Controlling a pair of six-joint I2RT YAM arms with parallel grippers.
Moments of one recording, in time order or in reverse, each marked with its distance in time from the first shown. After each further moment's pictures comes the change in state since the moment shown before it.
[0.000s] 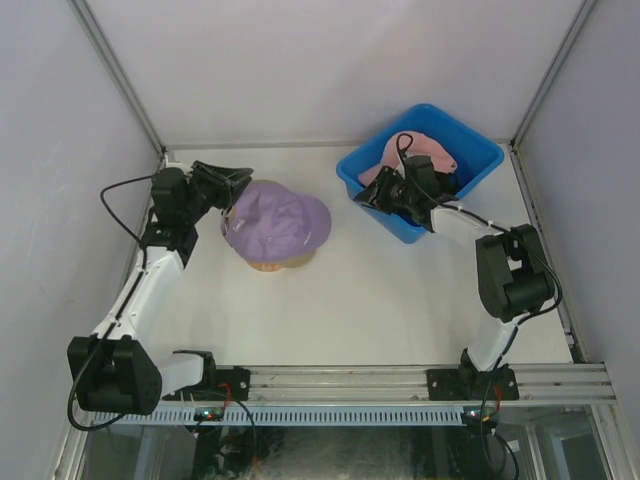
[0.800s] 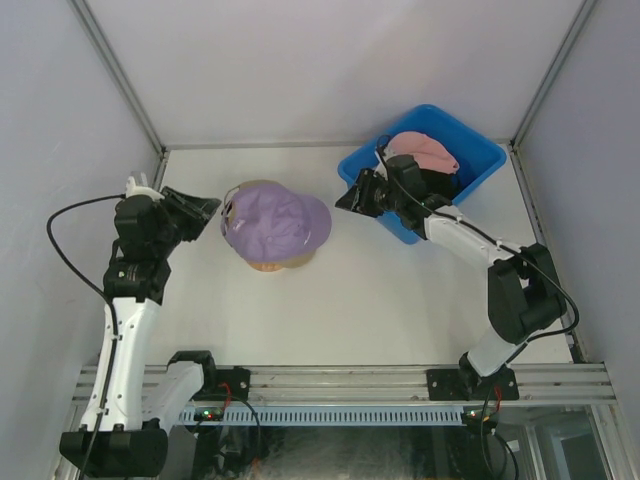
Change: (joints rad) left arm 0.082 -0.332 0.054 -0.470 -0.145 0.317; right arm 0.143 -0.133 0.048 -0.151 0.063 -0.078
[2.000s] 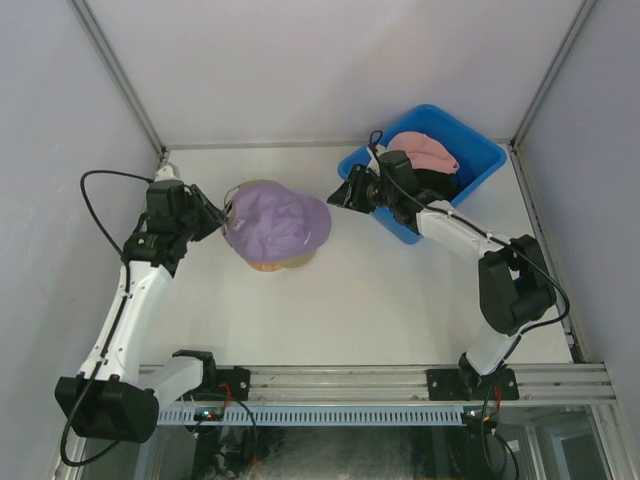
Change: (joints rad) left arm -0.097 0.191 0.045 -0.160 -0.240 0.347; right arm 0.034 0.067 0.063 0.026 -0.026 0.027
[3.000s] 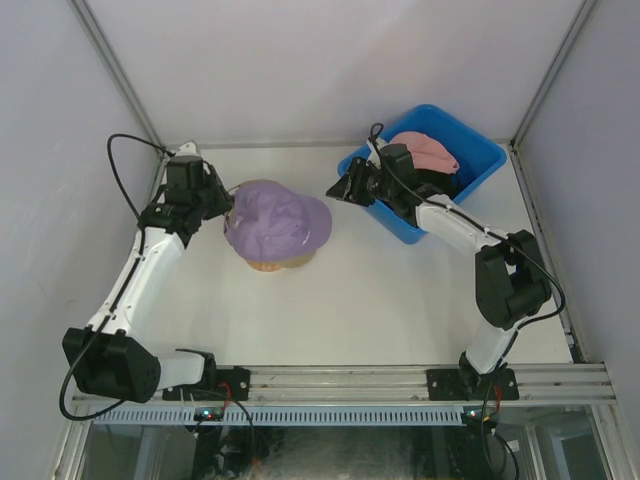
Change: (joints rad) left arm -0.074 0.212 0.161 0.030 -0.082 0.125; right arm -0.022 0.042 0.061 0.005 -0.031 0.000
